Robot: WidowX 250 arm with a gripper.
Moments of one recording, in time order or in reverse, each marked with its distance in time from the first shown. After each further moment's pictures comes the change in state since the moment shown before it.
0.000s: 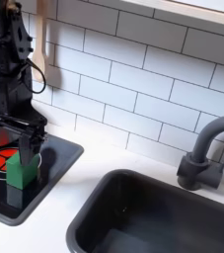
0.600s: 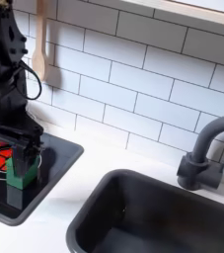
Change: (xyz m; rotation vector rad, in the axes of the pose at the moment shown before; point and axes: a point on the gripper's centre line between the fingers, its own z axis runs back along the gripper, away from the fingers) arm -0.029 -0.011 0.013 -0.004 0.007 0.007
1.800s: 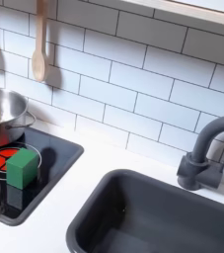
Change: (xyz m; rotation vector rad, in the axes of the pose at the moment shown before) arm -0.095 -0.026 0.039 -0.017 -0.001 0.024
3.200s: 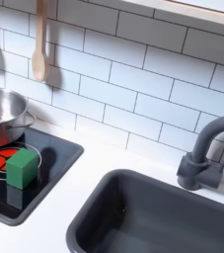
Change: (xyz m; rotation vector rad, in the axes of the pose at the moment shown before) arm -0.070 -0.047 0.011 -0.023 0.026 0.022
